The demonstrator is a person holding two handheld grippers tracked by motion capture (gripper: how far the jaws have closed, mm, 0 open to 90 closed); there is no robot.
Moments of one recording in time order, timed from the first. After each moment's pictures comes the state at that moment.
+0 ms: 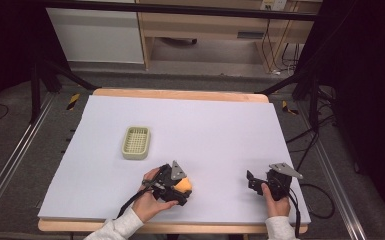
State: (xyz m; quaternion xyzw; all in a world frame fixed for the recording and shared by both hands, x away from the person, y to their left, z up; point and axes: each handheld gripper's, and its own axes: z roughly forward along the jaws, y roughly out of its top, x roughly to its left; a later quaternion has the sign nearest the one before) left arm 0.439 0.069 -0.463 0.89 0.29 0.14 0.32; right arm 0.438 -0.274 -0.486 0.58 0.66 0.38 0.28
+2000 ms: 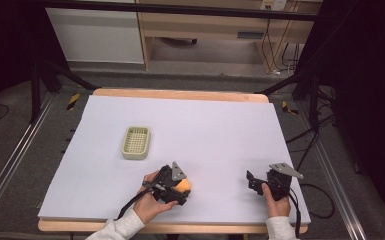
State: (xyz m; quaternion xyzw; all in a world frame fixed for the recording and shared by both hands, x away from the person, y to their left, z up) left arm 0.437 0.068 -0.464 0.89 0.30 0.14 0.31; right arm 0.438 -0.275 -0.486 0.58 0.67 0.39 0.28
